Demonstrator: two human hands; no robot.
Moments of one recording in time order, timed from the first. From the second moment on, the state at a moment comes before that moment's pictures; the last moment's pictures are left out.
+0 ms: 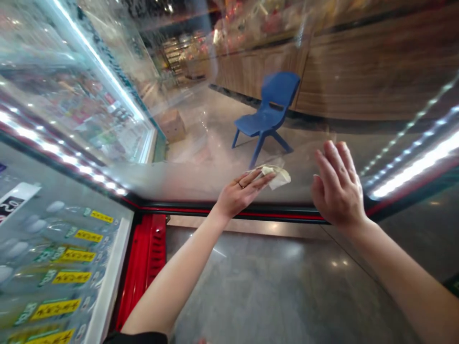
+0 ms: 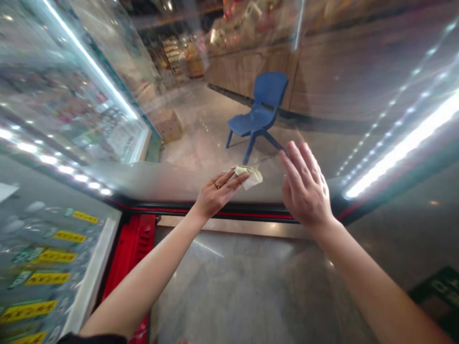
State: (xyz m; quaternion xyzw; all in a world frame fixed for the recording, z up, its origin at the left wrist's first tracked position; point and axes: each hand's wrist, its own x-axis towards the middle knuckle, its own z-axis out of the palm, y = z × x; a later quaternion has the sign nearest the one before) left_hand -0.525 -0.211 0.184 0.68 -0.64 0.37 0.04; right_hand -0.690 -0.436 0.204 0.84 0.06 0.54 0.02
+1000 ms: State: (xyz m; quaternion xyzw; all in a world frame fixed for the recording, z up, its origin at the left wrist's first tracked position) left_hand -0.508 -0.177 0.202 0.83 -0.47 0.28 -0.03; right_hand -0.633 -0.375 0.214 0.84 0.11 0.53 -0.03
